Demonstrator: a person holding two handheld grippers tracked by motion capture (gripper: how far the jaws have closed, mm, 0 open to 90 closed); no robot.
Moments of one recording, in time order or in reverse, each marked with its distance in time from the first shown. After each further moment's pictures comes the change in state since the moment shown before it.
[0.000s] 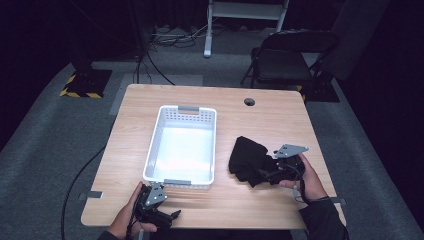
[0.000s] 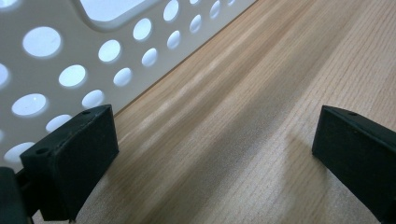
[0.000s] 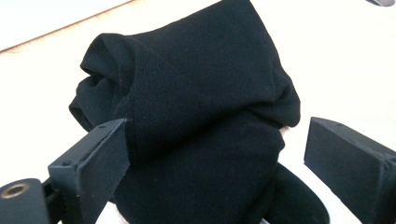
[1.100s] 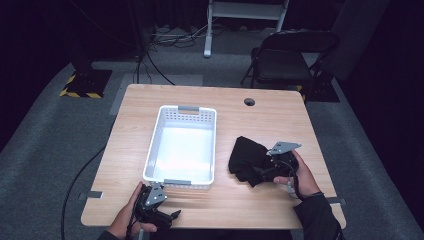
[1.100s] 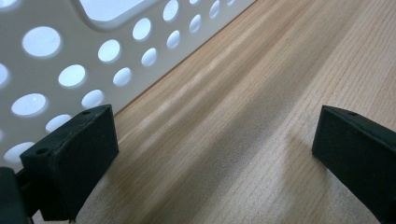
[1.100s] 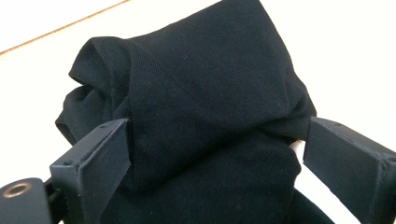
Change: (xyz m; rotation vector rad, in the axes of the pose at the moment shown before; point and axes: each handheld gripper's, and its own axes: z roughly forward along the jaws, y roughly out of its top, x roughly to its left) left arm 0.000 0.000 0.000 0.000 -0.001 0.002; right arm -0.003 0.006 0.020 0.017 0.023 0.015
